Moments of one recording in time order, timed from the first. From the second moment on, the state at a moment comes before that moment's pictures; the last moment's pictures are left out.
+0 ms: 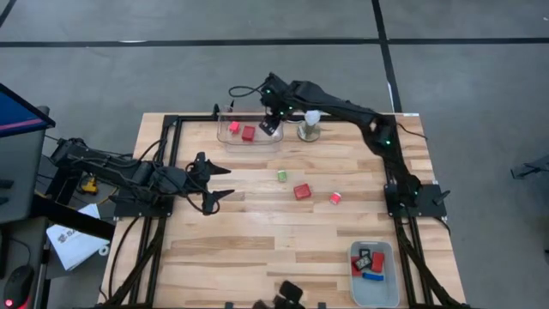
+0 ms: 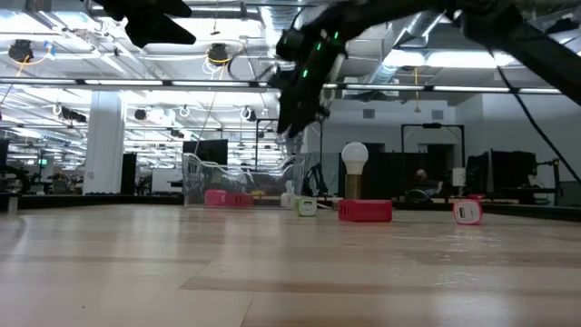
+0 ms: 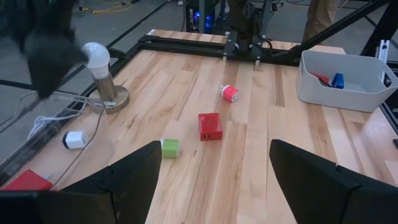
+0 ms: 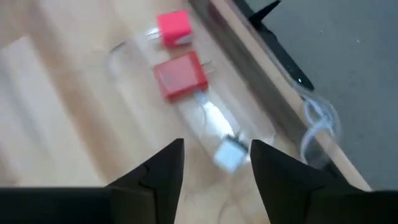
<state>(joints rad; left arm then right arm) -0.29 0.83 0.67 -0.25 -0.52 -0.22 -0.48 2.27 2.23 -0.98 0.00 0.09</state>
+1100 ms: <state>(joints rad) -0.30 0.83 0.67 -0.27 -0.52 -0.30 0.13 2.06 1.78 -1.56 0.26 0.11</state>
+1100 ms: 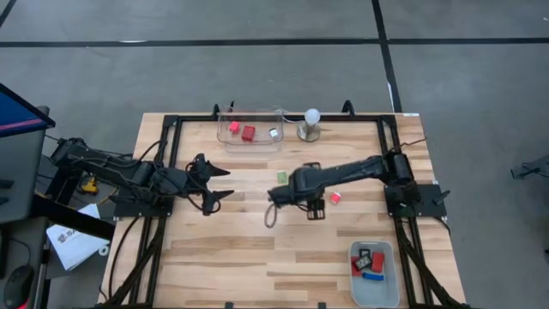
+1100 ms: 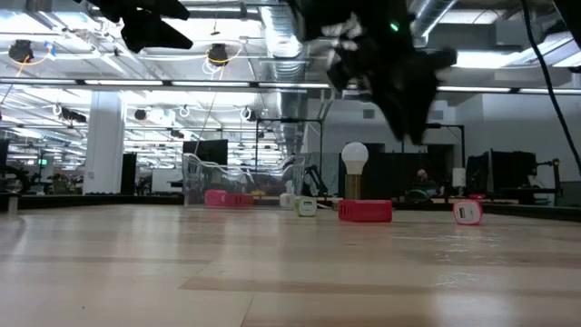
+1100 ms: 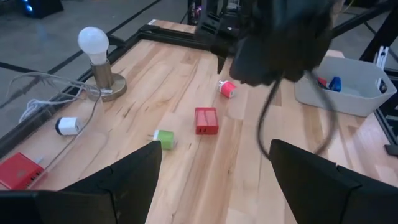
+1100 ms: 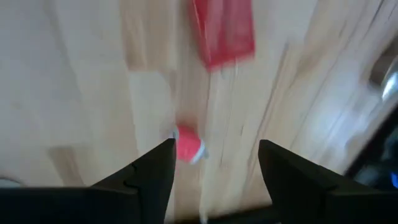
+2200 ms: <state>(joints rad) -0.30 0.83 0.67 -0.24 -0.52 -0.32 -0.06 1.45 0.83 -0.86 -0.19 0.94</state>
